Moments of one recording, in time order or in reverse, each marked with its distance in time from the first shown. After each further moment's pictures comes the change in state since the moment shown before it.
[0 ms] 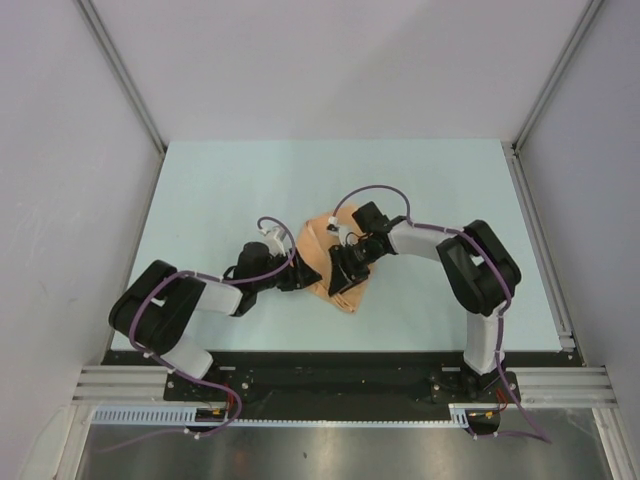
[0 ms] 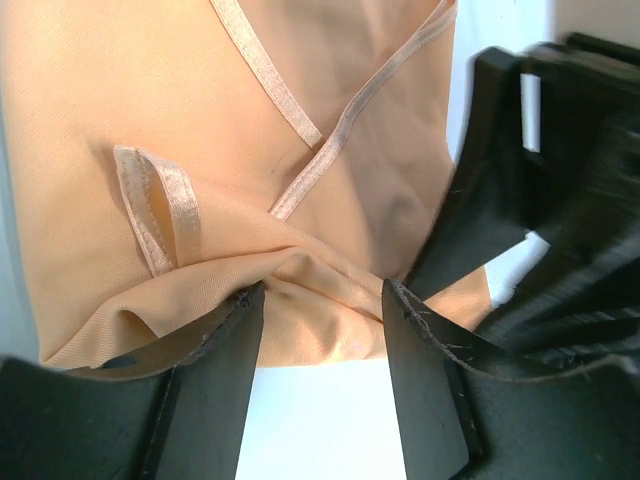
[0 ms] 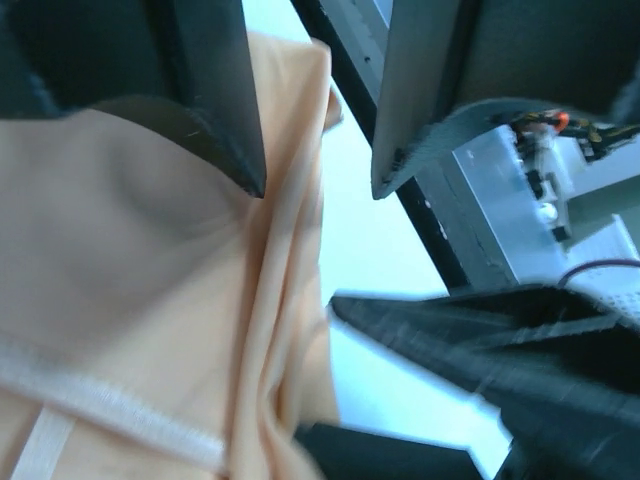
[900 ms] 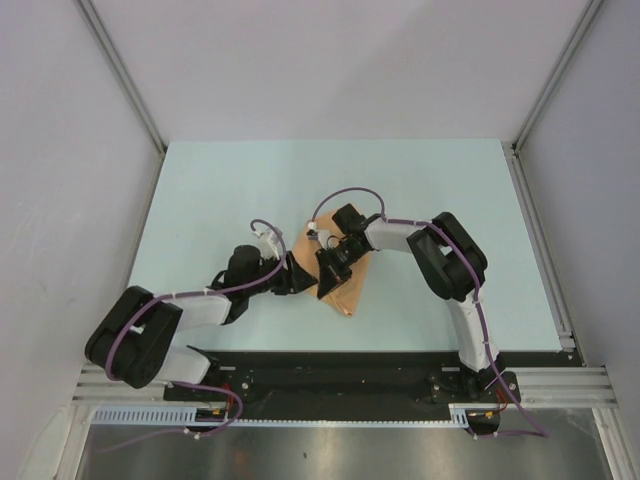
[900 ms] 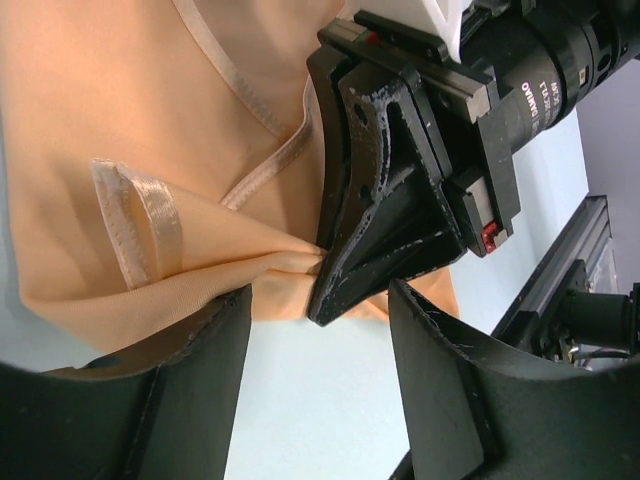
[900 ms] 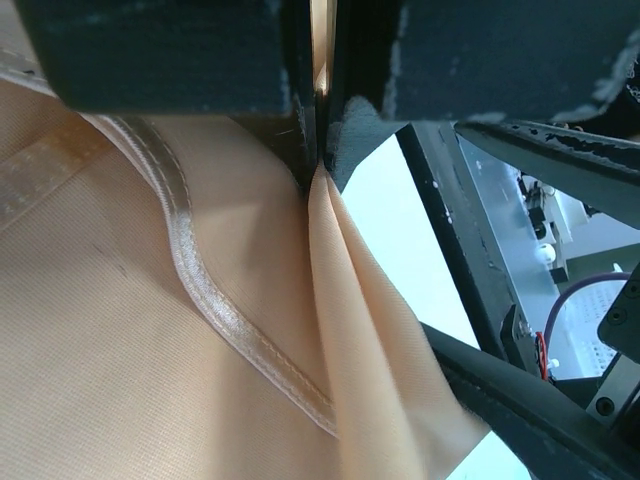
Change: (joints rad) left arm 0.004 -0.204 -0.049 -0.131 0.031 0.031; right arm 0.061 0.191 0.176 -0.050 -0.082 -0.104
